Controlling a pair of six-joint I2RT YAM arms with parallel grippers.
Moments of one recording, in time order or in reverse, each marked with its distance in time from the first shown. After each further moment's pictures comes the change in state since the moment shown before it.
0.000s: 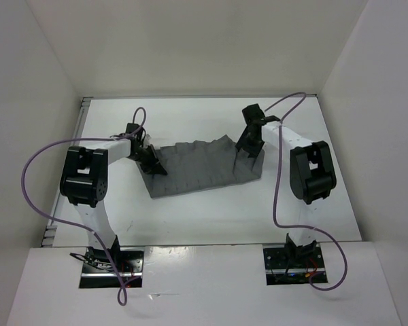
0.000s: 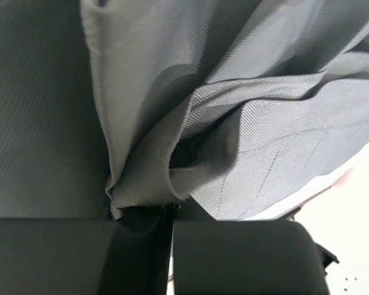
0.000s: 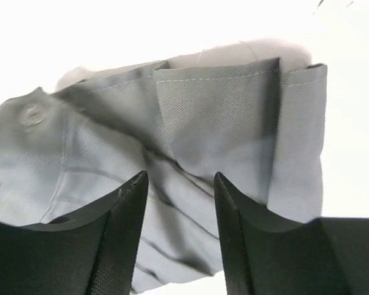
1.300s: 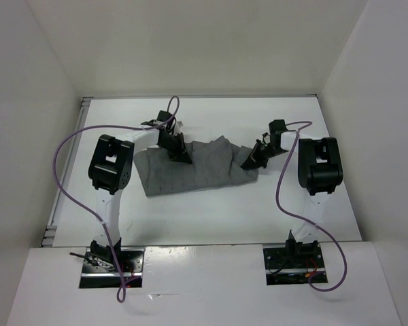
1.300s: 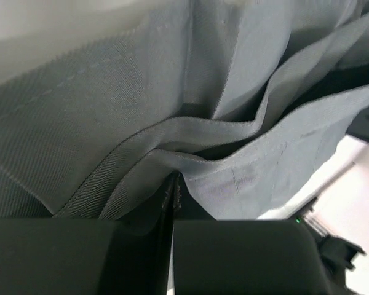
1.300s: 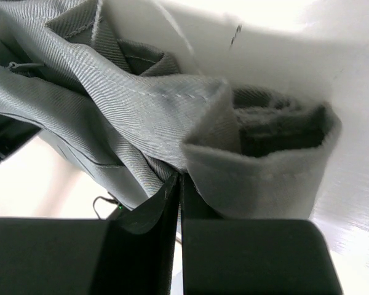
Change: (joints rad) left arm -0.194 0.270 0.402 -0.041 0.027 0.054; right arm -0.251 0.067 -0.206 0.153 -0.770 -0.204
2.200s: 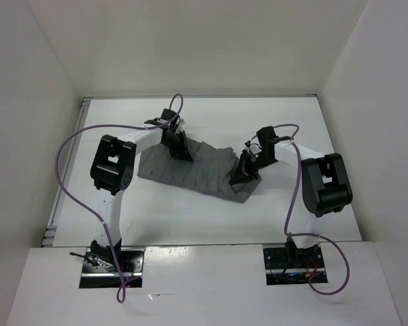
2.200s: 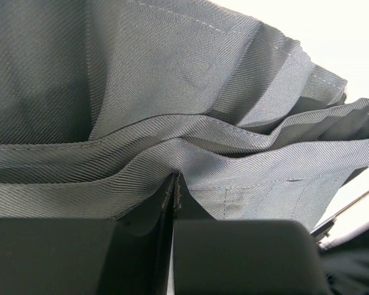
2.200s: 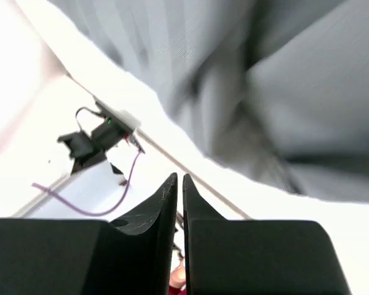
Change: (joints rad) left arm -0.031 0.007 0.047 -0.015 -0.124 -0.007; right arm 0.169 -0.215 -0.164 -0.122 -0.153 -0.087
